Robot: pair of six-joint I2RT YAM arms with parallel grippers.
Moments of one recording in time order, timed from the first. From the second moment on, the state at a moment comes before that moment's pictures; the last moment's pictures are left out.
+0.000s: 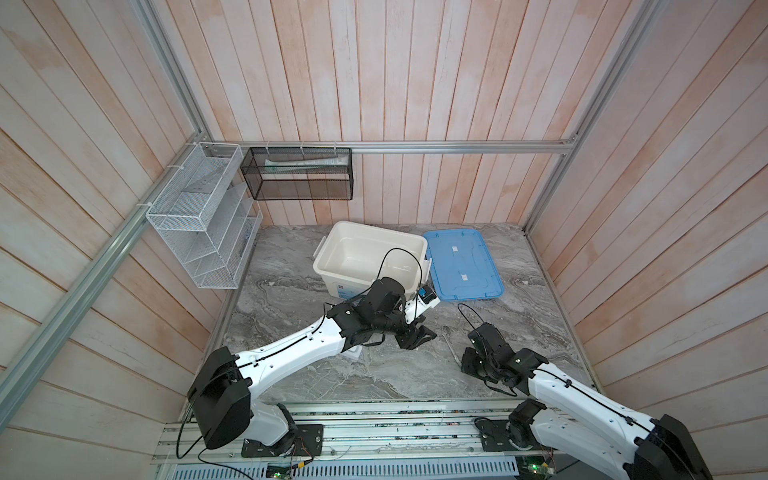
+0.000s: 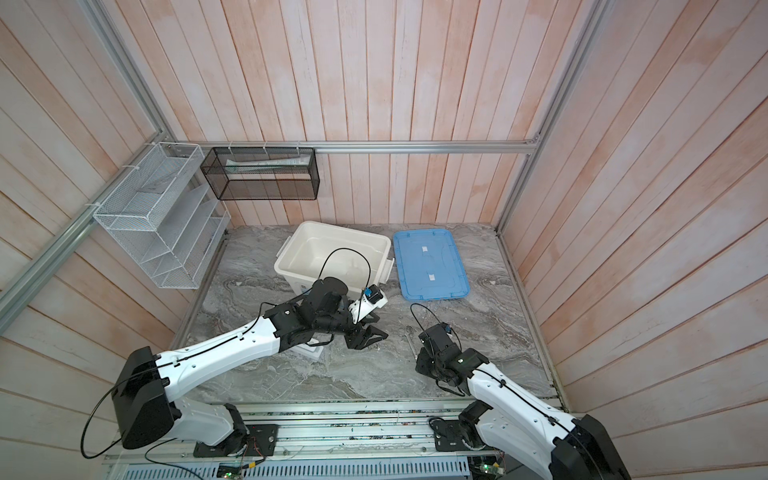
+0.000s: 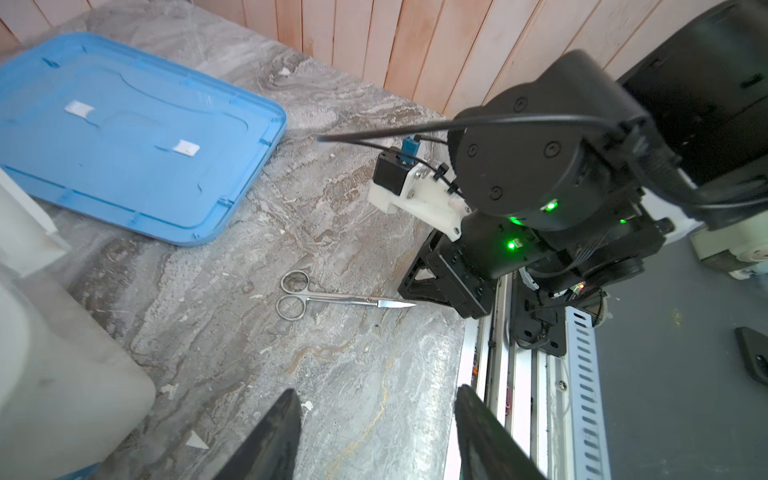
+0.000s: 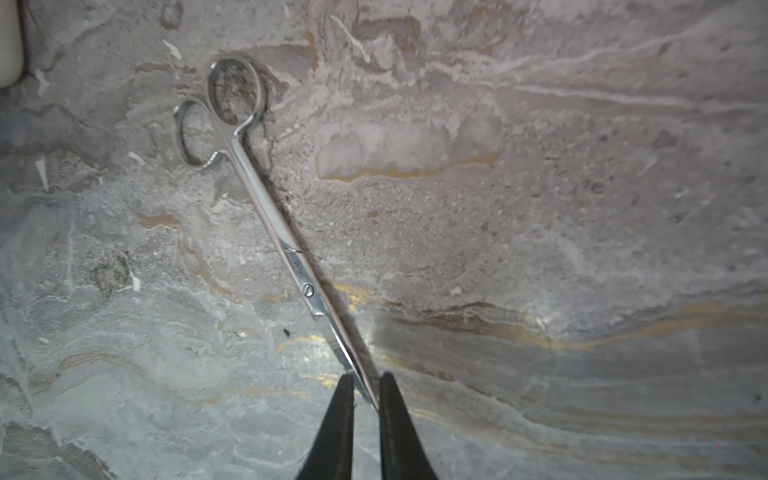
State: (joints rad) left arm -0.89 1.47 1.09 -0.28 0.41 0.05; right arm 0.62 0.93 0.40 -0.60 0.05 0.91
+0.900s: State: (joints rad) left arm -0.89 1.63 1.01 -0.05 0.41 -0.07; right arm 0.67 1.07 0.42 -0.51 0.09 0.89
